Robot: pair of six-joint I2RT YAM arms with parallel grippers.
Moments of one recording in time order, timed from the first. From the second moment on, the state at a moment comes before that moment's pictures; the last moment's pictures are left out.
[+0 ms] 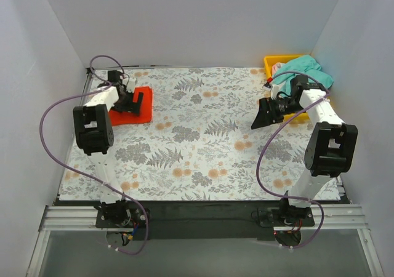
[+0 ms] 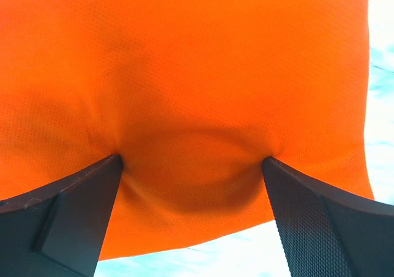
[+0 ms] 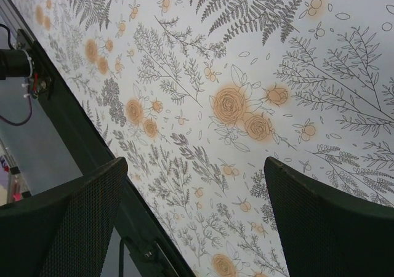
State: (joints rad) left arm 0.06 2.14 1.60 -0.59 0.10 0.26; right arm -0.06 1.75 1.41 -1.09 -0.88 -0.50
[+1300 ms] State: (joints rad) left arm 0.20 1.94 1.37 -0.75 0.19 0.19; right arm -0.06 1.62 1.36 -1.09 -0.89 -0.46
